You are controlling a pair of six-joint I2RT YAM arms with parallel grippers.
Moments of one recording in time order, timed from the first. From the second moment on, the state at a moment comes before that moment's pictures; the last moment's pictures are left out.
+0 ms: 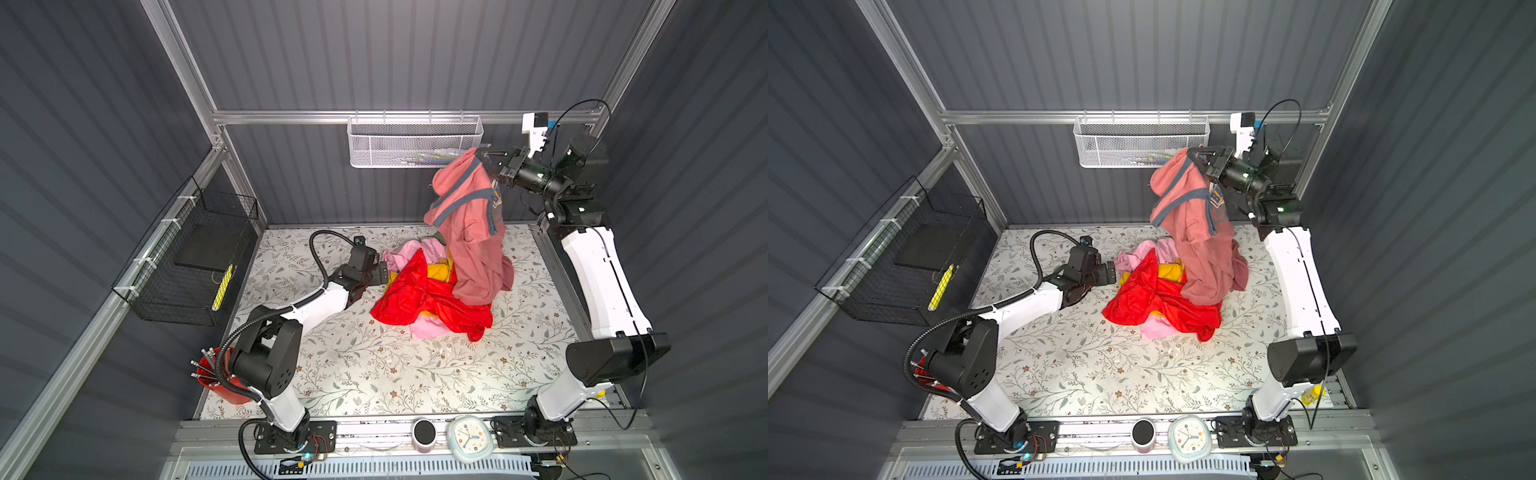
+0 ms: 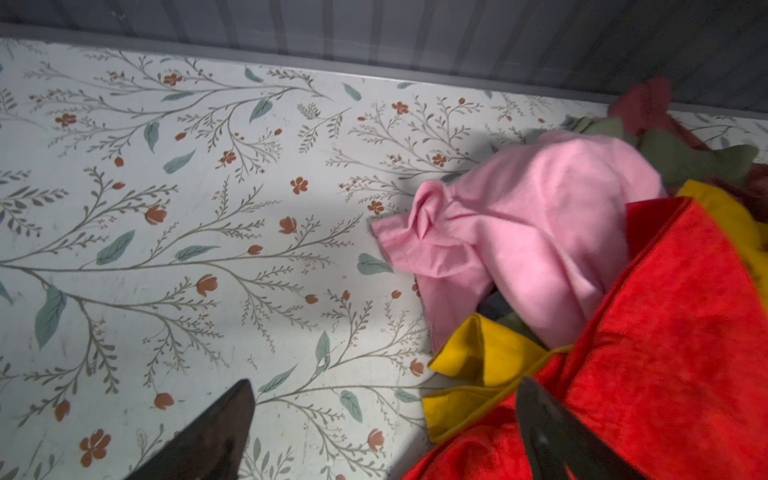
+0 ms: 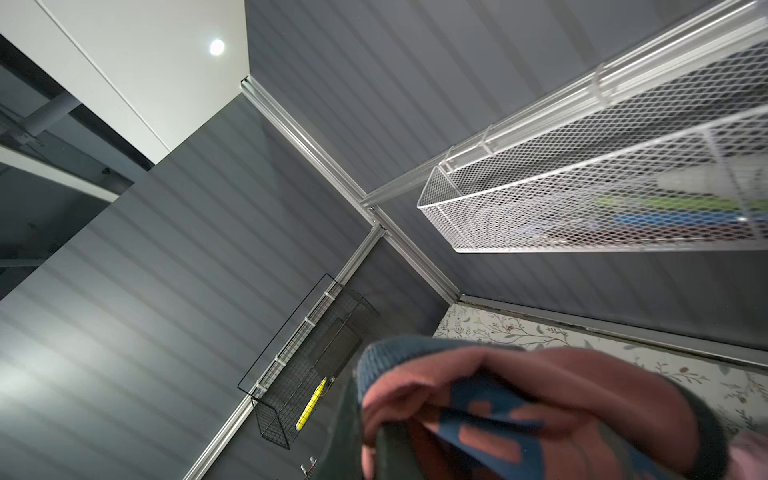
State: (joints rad) left arm -0.52 1.69 1.14 -0.11 -0.23 -0.37; right arm 0.13 1.69 2.02 -0.19 -0.85 0.87
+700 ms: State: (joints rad) left arm -0.74 1.61 1.14 -0.19 -0.24 -0.43; right arm 0.21 1.72 1.34 -0.31 -0.72 0.83
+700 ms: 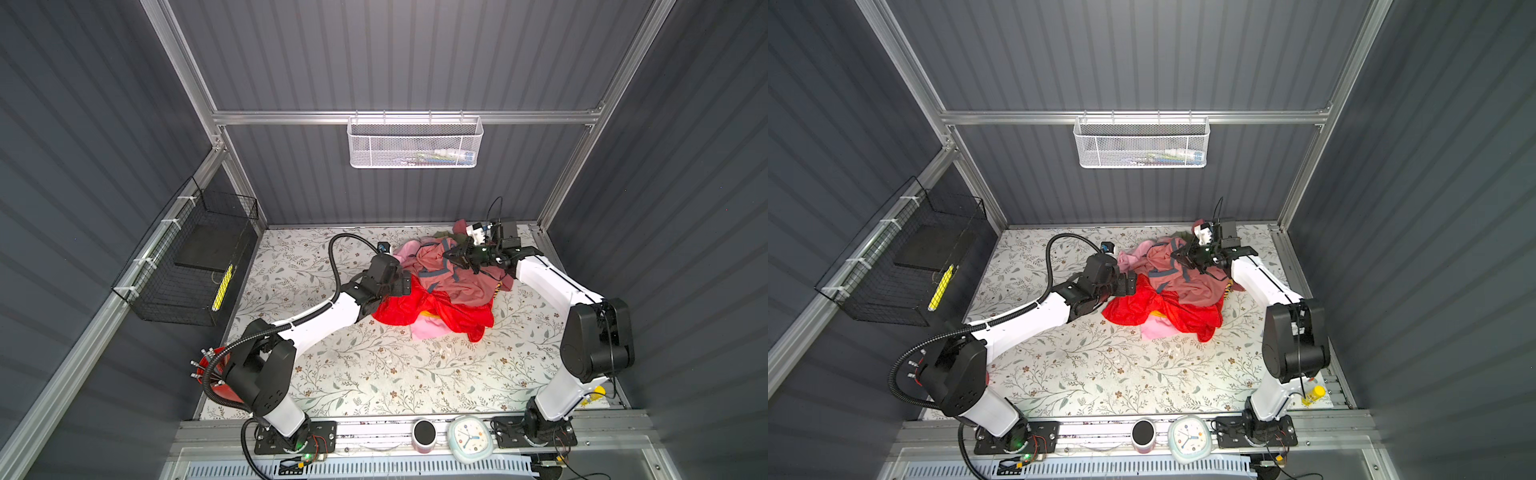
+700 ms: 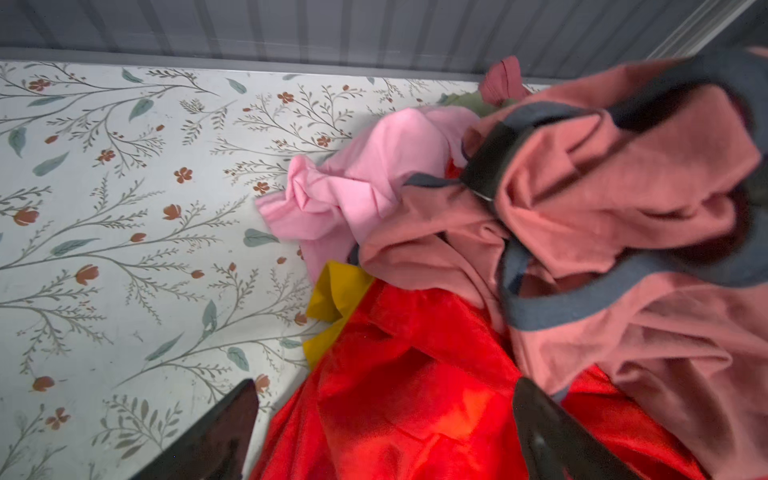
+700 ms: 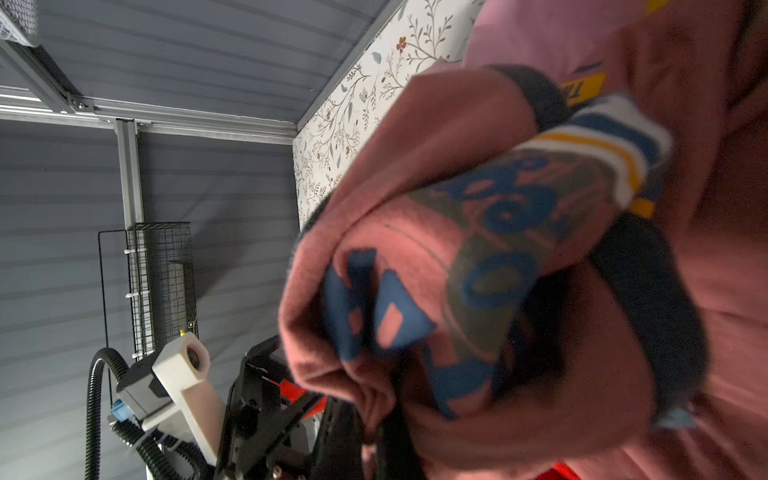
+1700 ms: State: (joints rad) left arm -0.85 2.07 1.93 -0.44 -0.06 -0.19; right arm 0.03 1.26 1.16 -0.56 -0.38 0.55
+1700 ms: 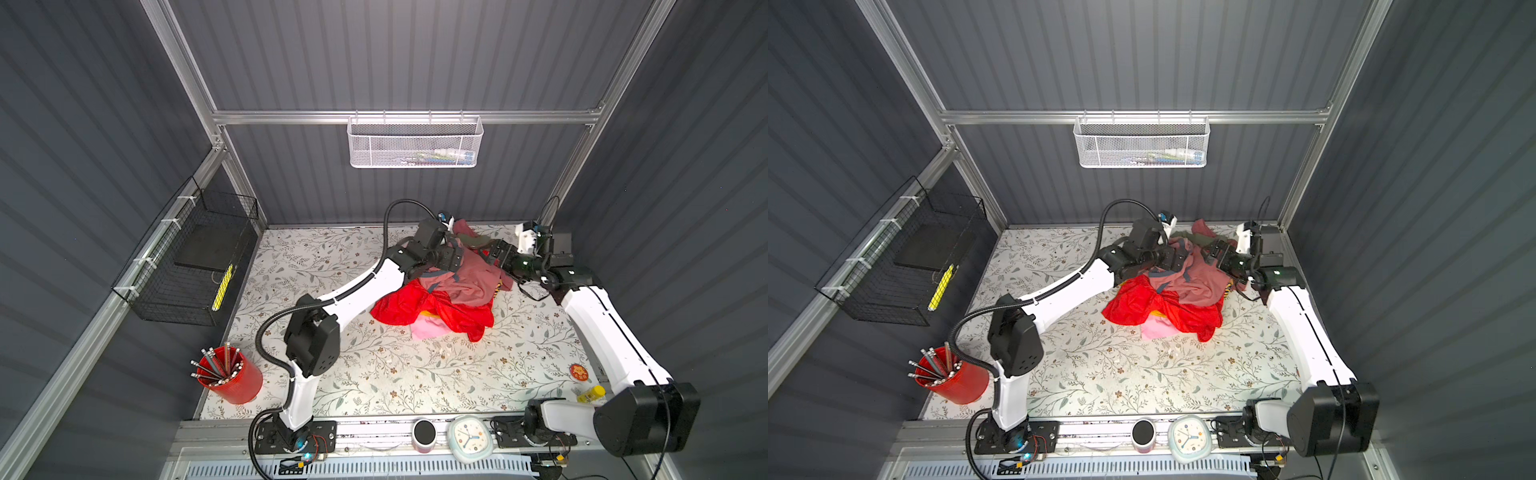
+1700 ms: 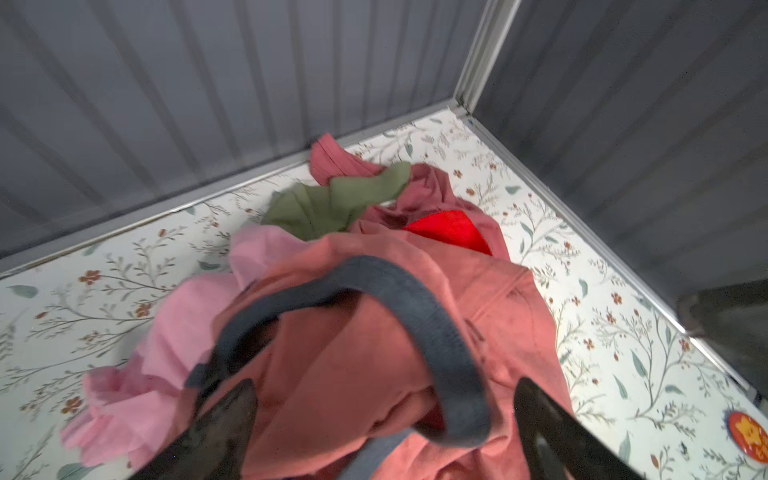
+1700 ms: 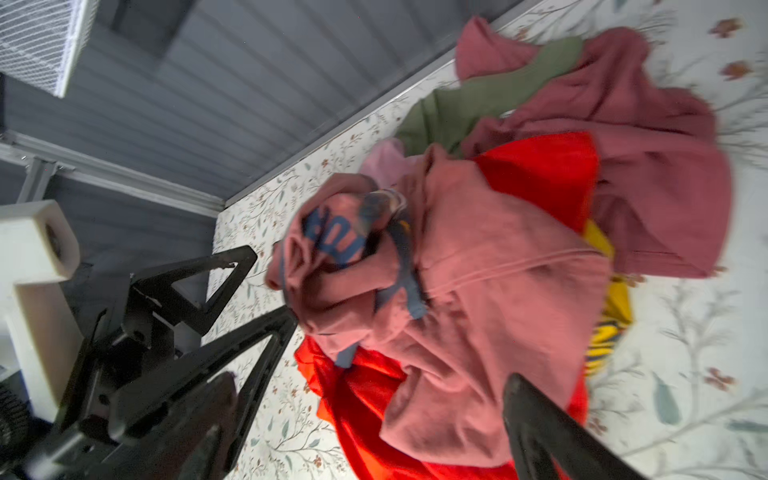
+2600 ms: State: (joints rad) left arm -0.98 2.38 2.29 -0.78 0.00 -0.02; right arm -0.16 1.15 1.09 -0.69 -0.37 0.47
